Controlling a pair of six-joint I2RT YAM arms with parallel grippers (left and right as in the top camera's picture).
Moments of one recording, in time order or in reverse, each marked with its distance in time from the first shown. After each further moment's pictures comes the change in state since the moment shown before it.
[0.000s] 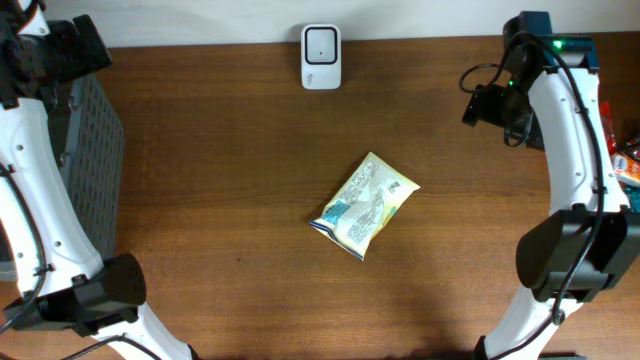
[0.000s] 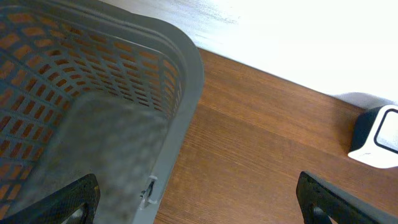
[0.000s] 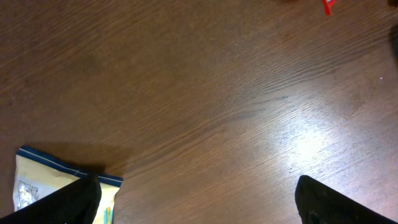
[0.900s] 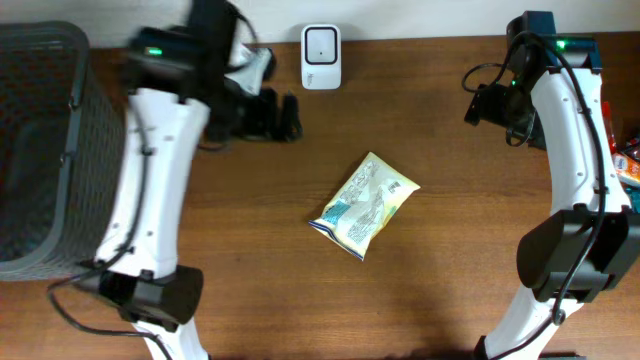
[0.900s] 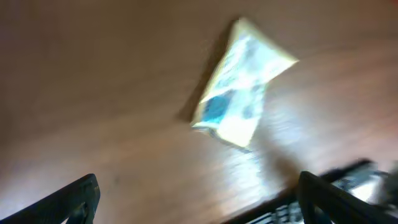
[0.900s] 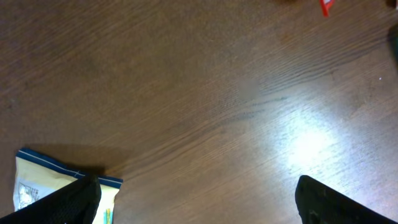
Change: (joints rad) left arm -0.558 0.000 -0.185 -0.325 0.271 -0.030; right arm -0.006 0.000 0.000 0.002 0.000 0.000
